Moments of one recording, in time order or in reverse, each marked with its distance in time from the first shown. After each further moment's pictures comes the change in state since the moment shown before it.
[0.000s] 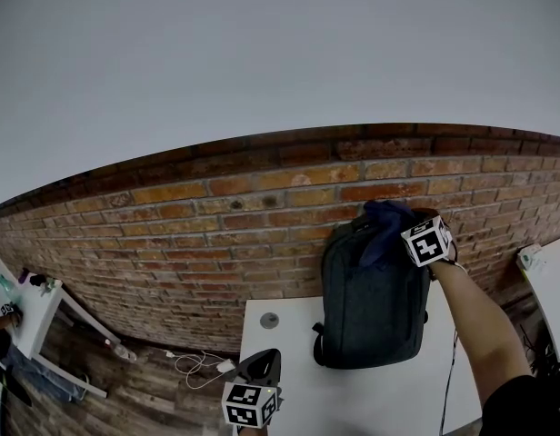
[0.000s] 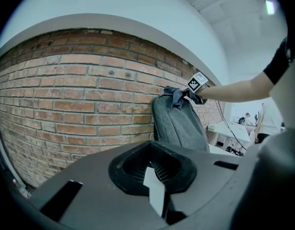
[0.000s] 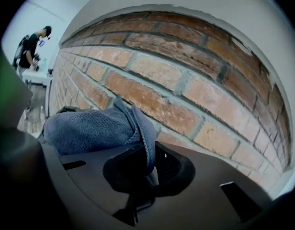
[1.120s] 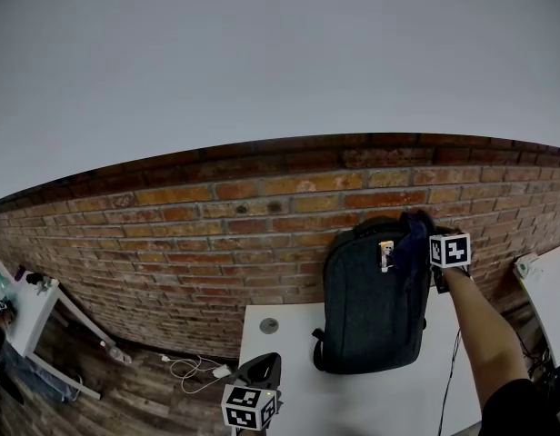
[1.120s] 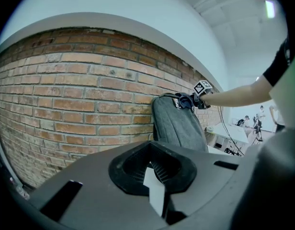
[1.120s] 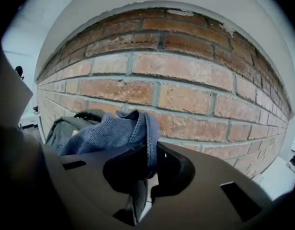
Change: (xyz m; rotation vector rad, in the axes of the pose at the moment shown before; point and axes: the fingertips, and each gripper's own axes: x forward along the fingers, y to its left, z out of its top) left arm -0.003 0.004 -0.001 -0.015 -0.010 -0.021; right arm -0.010 -0.048 -0.055 0.363 0.020 -0.025
